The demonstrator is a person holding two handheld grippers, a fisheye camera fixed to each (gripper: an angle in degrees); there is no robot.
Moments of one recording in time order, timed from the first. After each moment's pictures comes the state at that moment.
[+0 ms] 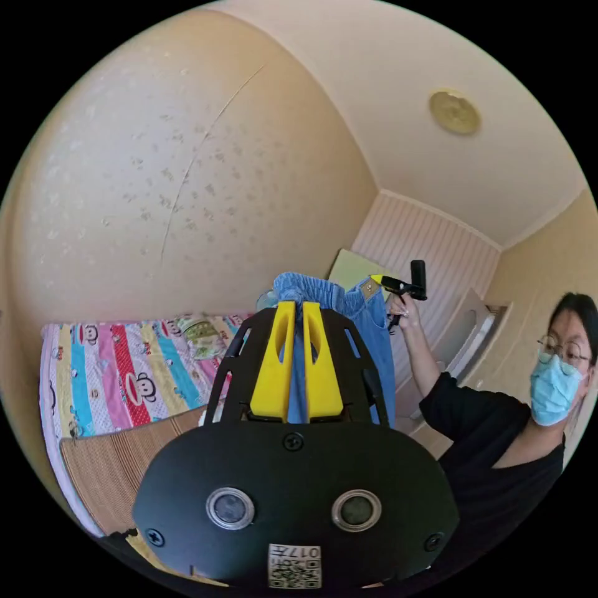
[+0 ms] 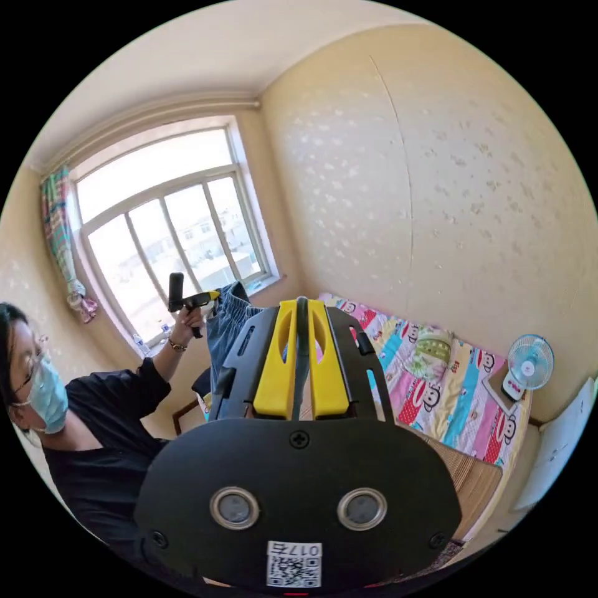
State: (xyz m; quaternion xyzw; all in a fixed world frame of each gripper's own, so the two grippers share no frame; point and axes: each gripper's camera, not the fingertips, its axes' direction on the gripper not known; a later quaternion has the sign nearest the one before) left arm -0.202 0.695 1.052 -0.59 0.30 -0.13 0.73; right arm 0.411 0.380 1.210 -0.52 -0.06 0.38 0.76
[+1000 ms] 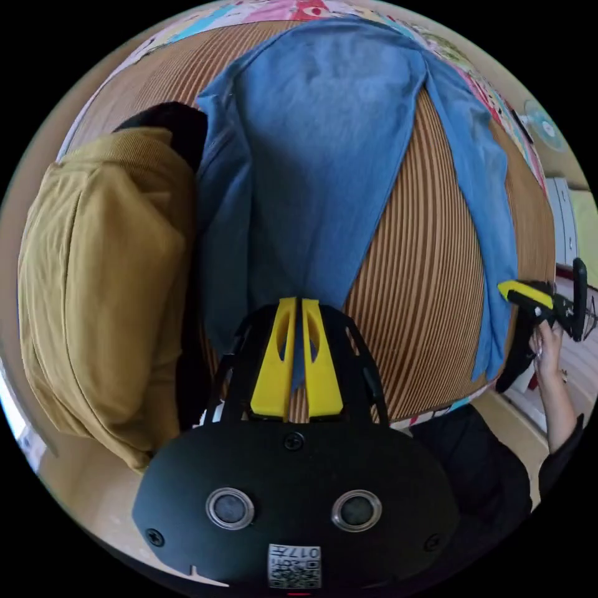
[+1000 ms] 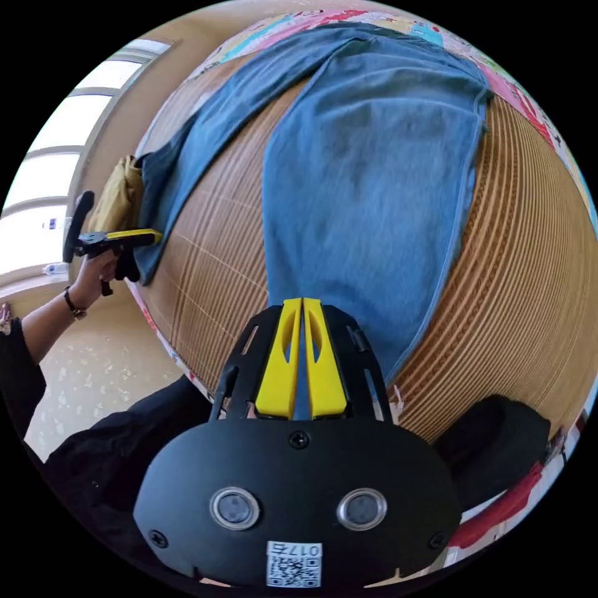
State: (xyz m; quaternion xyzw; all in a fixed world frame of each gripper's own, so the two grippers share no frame) left arm -0.444 1.101 0.612 -0.92 -0.13 0.01 0.37; right arm 0.069 0.920 0.605 -0.84 -0.13 0.38 0.37
